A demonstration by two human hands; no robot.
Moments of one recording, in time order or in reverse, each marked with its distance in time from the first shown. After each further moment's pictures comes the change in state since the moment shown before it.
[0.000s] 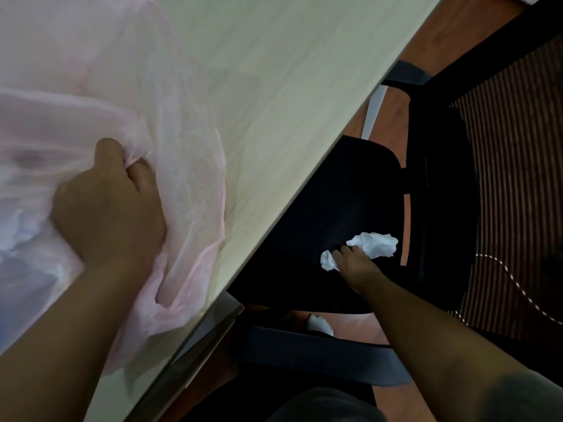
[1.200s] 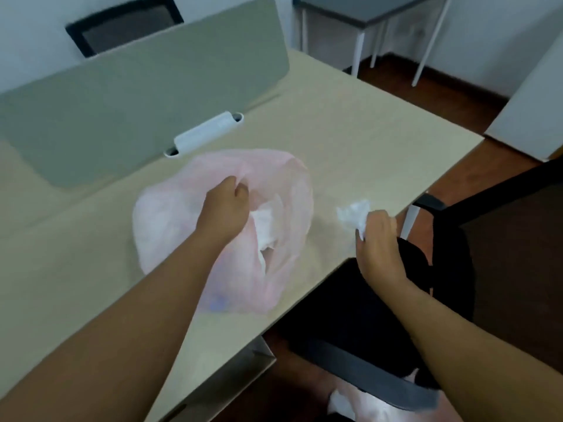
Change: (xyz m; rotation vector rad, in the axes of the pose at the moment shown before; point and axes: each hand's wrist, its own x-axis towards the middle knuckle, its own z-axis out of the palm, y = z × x) left_hand 0.027 -0.035 -0.179 -0.502 -0.251 -0.229; right_hand -0.156 -0.112 -0.345 0.667 0.953 0.017
